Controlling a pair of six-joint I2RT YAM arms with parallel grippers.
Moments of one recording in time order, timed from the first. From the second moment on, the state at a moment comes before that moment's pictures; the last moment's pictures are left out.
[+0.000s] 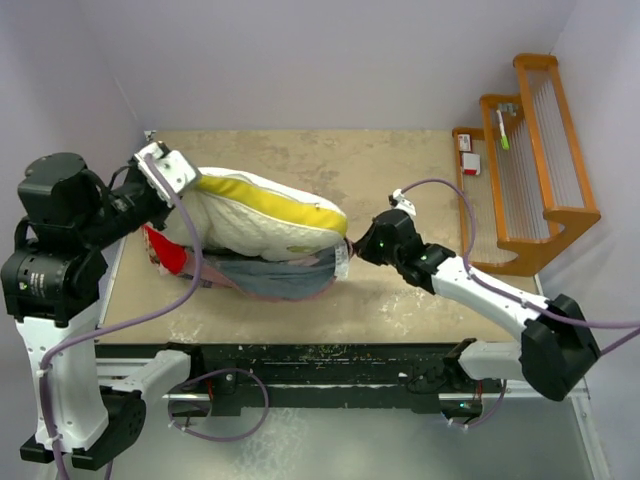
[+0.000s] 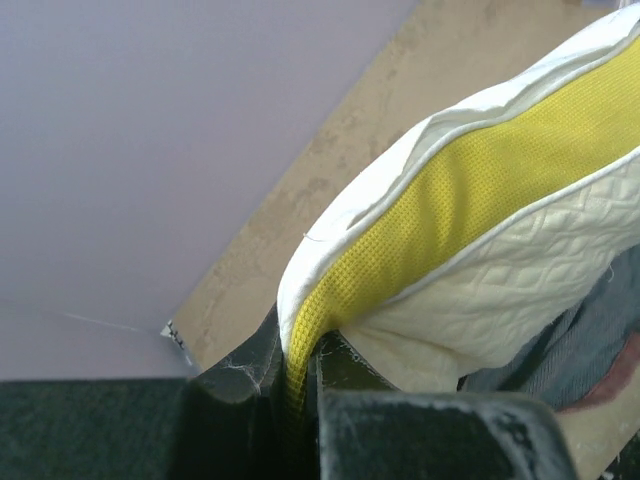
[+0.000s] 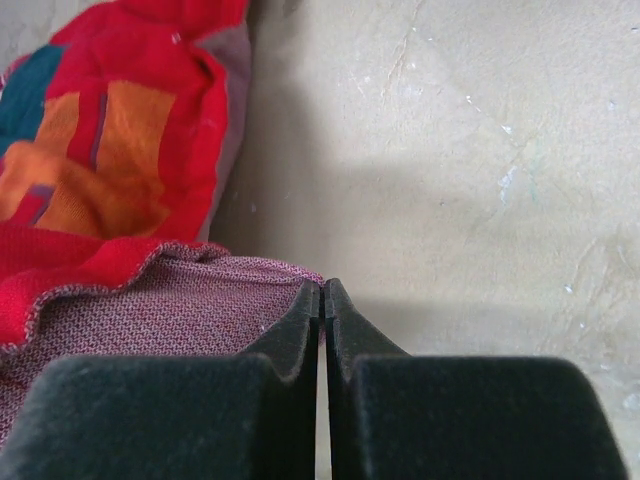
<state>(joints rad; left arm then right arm) -0.11 1.01 1.82 -1.10 0.47 0.68 0.66 1.24 0.78 -0.21 0.19 0.89</state>
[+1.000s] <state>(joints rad) -0.11 1.10 1.57 -0.99 0.69 0.59 0.89 1.21 1.62 -0.47 0.09 0.23</state>
